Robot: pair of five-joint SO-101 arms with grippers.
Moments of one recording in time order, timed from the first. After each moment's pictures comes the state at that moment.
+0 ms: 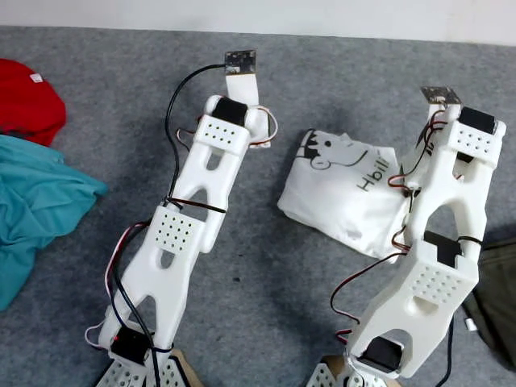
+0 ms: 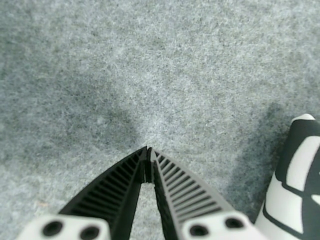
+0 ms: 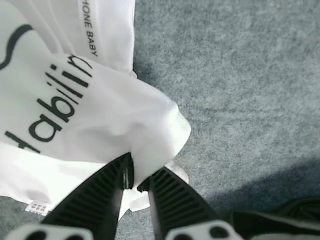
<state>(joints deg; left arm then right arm) 14.3 70.6 -79.3 81.8 23.9 18.0 28.0 -24.8 88.6 25.5</state>
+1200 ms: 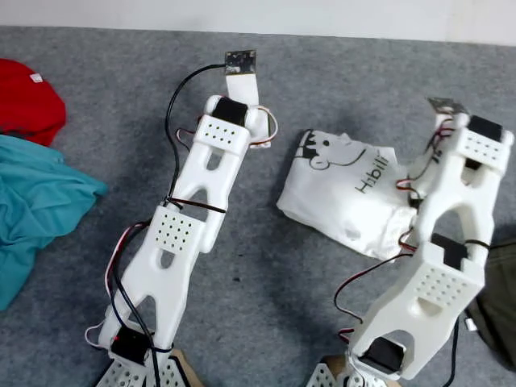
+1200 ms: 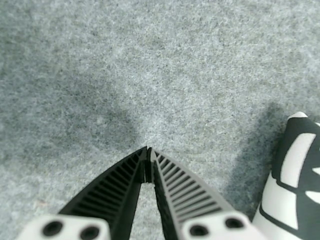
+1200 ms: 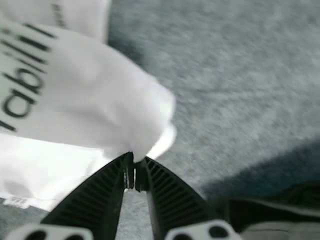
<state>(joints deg) 14.3 70.6 -79.3 81.8 23.9 22.2 28.0 -21.7 88.0 26.1</state>
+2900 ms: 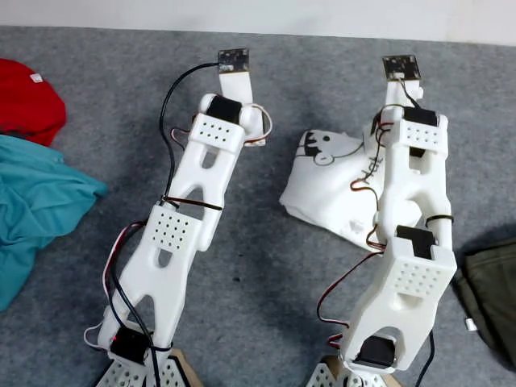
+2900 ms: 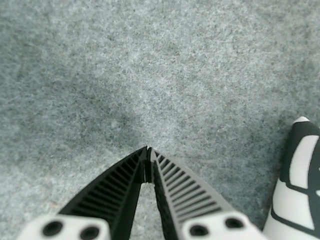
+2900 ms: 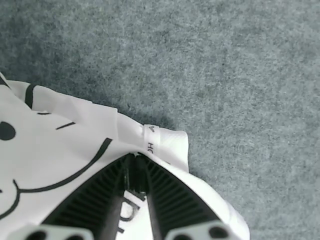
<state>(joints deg) 13.0 70.6 -79.3 81.8 23.9 6.9 28.0 -17.1 59.7 15.7</state>
